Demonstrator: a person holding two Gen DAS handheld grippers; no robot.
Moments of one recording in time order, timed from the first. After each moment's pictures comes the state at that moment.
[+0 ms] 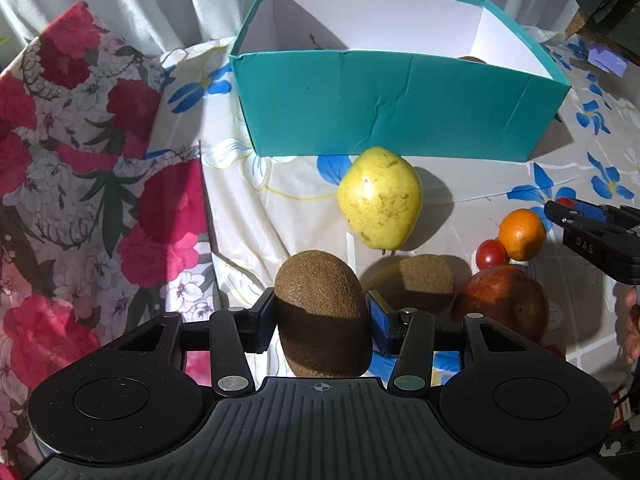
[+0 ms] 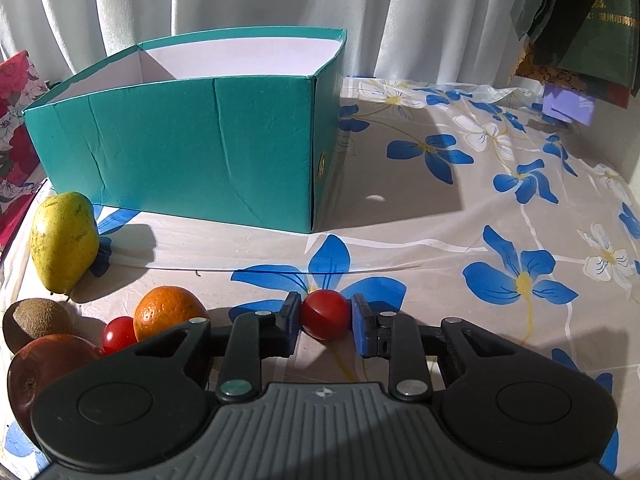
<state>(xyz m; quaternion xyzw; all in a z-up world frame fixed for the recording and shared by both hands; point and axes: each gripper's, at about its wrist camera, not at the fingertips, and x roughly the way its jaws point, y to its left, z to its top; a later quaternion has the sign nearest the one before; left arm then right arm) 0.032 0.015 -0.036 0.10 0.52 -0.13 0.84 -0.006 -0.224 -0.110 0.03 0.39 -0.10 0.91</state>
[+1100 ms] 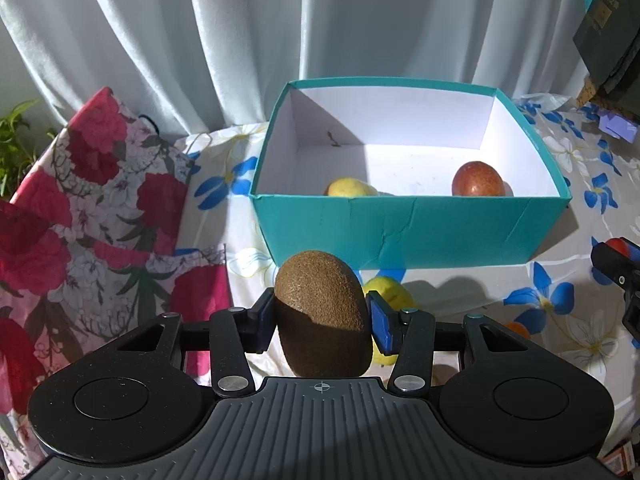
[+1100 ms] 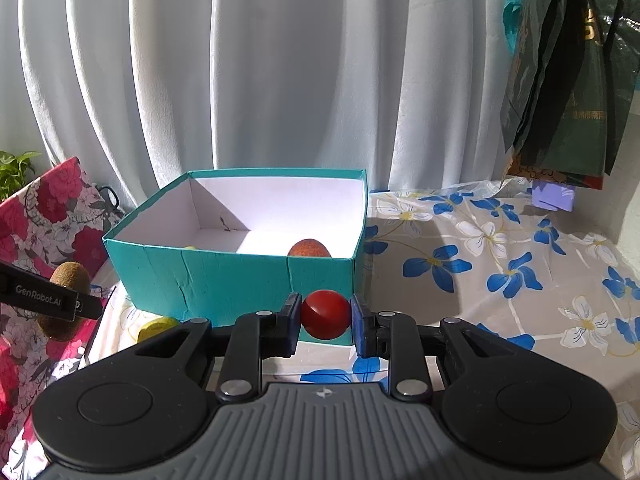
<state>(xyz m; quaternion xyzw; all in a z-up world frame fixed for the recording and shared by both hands) 0.065 -0.010 0.024 0.10 0.44 -0.10 0.89 -0.043 -0.202 -0.011 0.06 0.26 -0.09 0.96</state>
